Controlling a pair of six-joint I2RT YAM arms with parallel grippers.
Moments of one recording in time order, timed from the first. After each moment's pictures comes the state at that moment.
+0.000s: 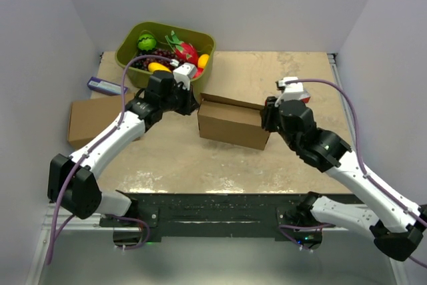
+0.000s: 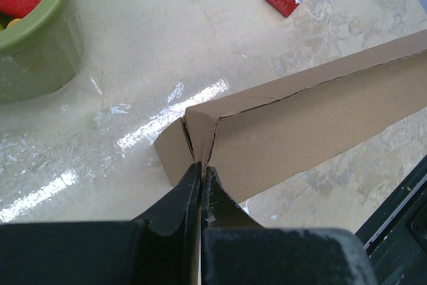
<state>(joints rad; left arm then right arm) -0.48 1.38 1.13 -0.30 0.27 -0.20 0.76 0.94 1.07 -0.57 0.50 0.39</state>
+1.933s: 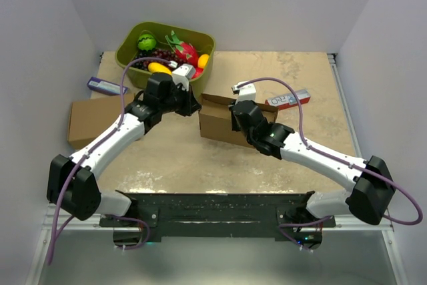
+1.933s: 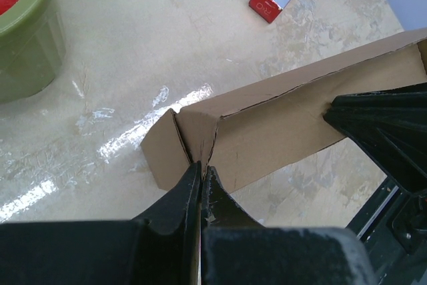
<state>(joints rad) -0.47 1.37 1.08 -0.23 0.32 -0.24 0.86 1.32 0.99 -0.20 0.54 0.35</state>
